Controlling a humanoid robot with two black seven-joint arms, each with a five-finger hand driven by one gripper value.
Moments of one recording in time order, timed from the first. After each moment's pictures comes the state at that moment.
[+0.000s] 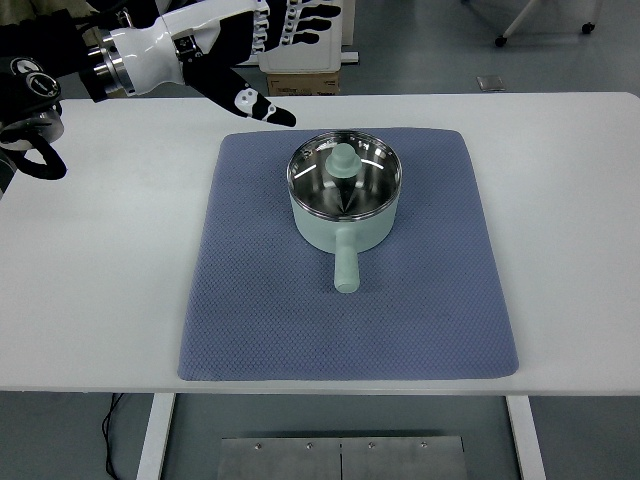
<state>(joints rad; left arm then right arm) -1.53 0.61 0.18 -1.14 0.44 -0.35 -0.61 -0.03 0.00 0.48 0.14 -0.42 -0.03 0.03</state>
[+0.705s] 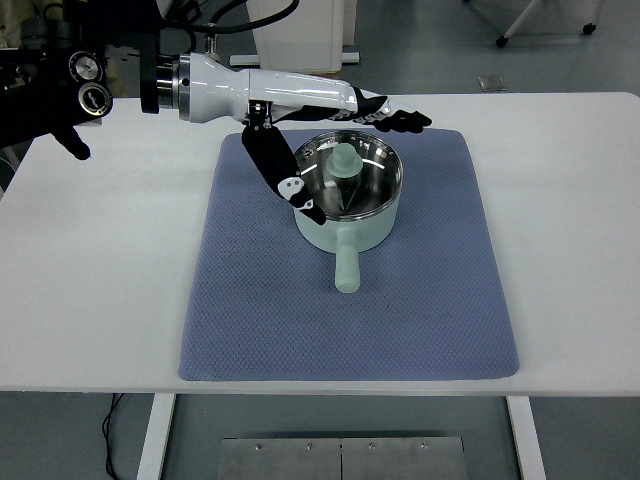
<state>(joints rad) -1.66 0.54 0.19 -1.28 0.78 -0.42 -0.57 -0.03 0.00 0.48 0.14 -0.42 -0.03 0.03</state>
